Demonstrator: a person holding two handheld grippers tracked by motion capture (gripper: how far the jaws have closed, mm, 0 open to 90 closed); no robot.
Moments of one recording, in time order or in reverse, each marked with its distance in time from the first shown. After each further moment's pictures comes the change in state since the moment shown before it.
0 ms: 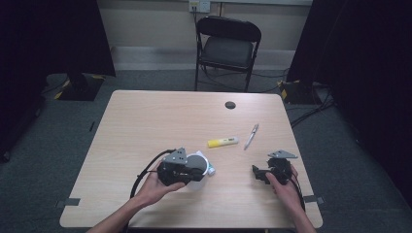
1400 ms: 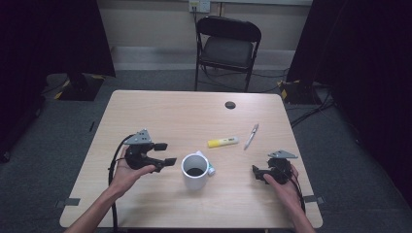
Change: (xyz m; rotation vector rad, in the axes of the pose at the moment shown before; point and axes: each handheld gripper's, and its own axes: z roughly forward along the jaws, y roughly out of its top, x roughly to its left) left arm 0.053 -0.027 -0.086 -0.116 0.221 -0.149; right arm 0.000 0.000 0.000 0.002 0.001 -0.003
